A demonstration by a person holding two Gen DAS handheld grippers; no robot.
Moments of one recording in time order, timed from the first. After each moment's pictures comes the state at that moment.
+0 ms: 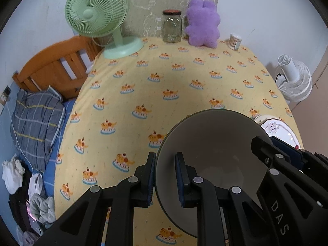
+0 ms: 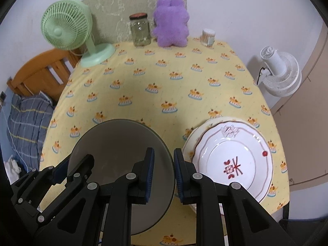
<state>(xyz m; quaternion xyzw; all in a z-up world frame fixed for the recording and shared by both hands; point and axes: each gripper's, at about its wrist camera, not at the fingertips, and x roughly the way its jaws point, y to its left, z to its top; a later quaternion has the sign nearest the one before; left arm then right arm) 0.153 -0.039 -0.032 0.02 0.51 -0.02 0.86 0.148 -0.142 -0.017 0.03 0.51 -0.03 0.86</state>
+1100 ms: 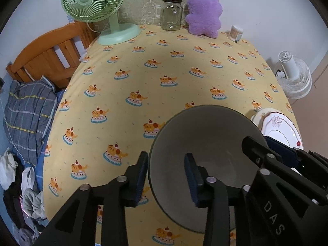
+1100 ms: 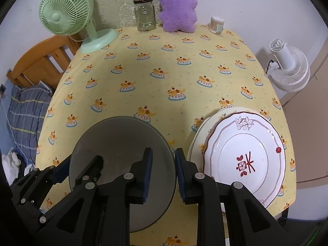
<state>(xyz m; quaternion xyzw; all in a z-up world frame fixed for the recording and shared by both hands) 0.160 -0.036 -0.052 0.00 0.54 -0.04 0.84 0.159 -0.137 -0.043 0.03 0.54 -0.01 0.84</state>
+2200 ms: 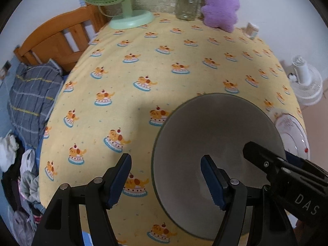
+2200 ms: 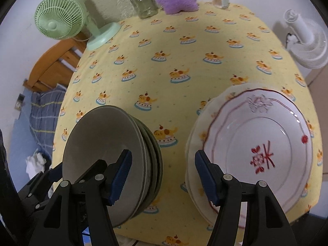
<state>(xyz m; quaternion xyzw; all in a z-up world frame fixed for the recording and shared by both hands) 0.160 -0.031 -0.071 -0.02 0.56 0.02 0.83 0.171 -0.184 -0.082 0.12 0.58 0.08 0.80</state>
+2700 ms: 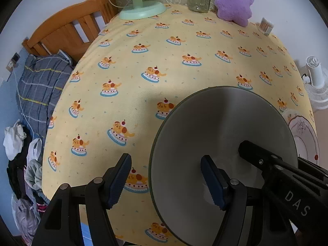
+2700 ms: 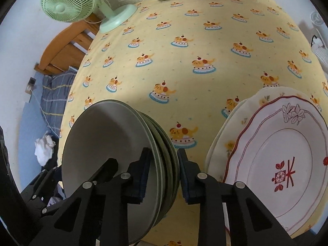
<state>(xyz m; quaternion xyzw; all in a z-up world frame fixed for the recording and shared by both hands) 0.167 -0.037 -0.081 -0.02 0.59 0.05 0.81 0.188 -0.169 -0.098 0.12 0.61 0.13 0.77</state>
